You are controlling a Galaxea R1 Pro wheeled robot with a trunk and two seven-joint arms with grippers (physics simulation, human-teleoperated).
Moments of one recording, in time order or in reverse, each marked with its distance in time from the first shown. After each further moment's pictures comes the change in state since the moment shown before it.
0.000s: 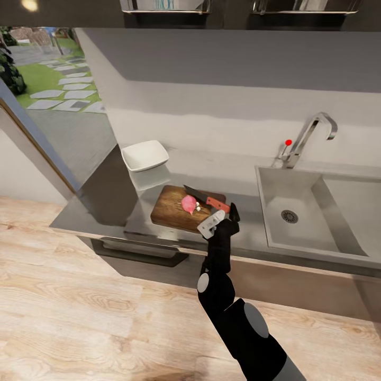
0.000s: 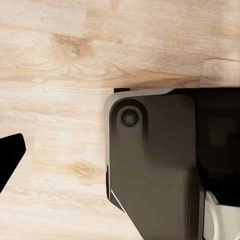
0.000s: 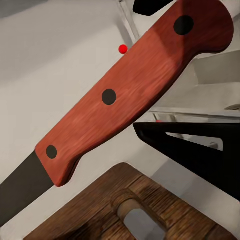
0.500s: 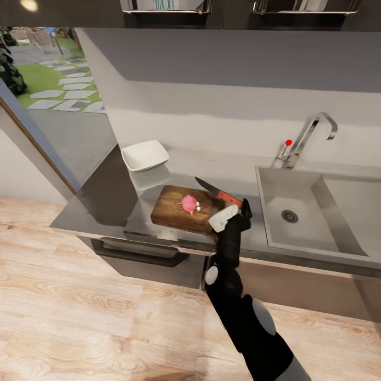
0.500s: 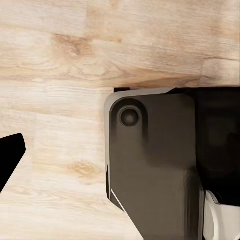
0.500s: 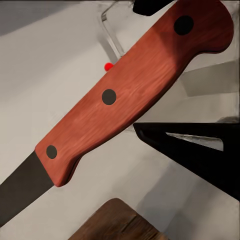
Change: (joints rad) left arm 0.000 0.000 0.000 0.001 0.000 0.000 0.000; right arm 0.000 0.000 -0.070 -0.052 0.001 0.000 -0.008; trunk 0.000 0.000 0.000
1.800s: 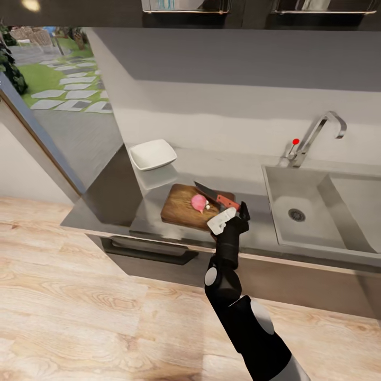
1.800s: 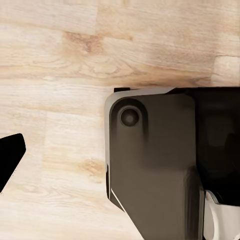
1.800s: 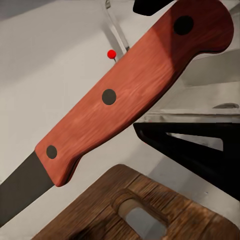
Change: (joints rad) left arm 0.000 0.000 0.000 0.000 0.000 0.000 0.000; right arm 0.000 0.000 0.000 0.033 -0.012 0.000 0.001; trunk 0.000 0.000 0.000
